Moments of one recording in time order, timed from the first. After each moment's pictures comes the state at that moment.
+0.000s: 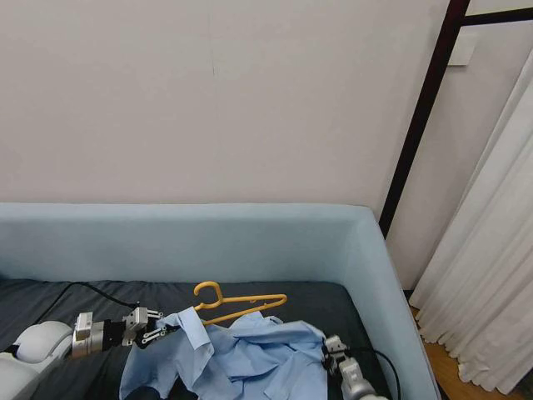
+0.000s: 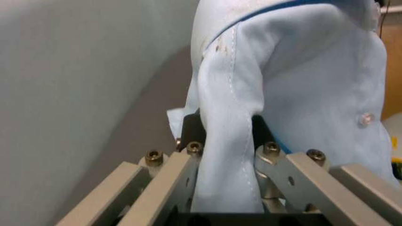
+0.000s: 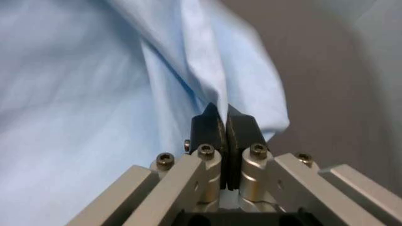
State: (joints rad) left arm 0.89 -0.59 -0.08 -1.29 -0.57 -0.41 1.00; right arm -1.18 1.05 -0.11 1.51 0.23 -0.22 0.22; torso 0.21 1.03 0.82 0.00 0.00
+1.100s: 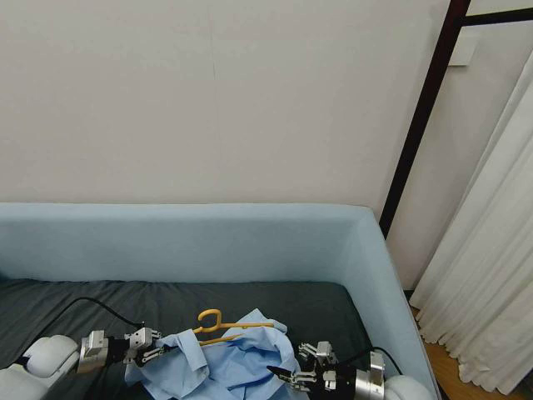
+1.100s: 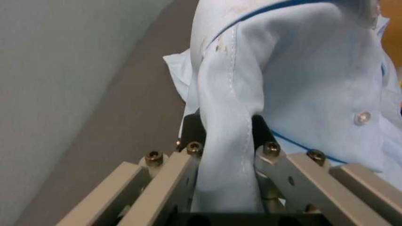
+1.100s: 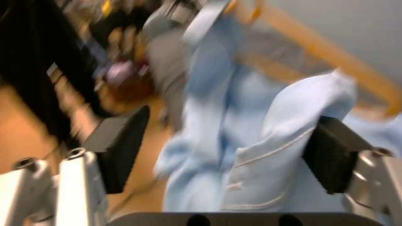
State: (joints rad) left arm 0.89 -0.64 -0.10 -1.19 -0.39 -0.42 0.96; right arm -1.10 0.97 0.15 1.52 0.48 -0.01 -1.08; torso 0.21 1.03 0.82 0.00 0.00
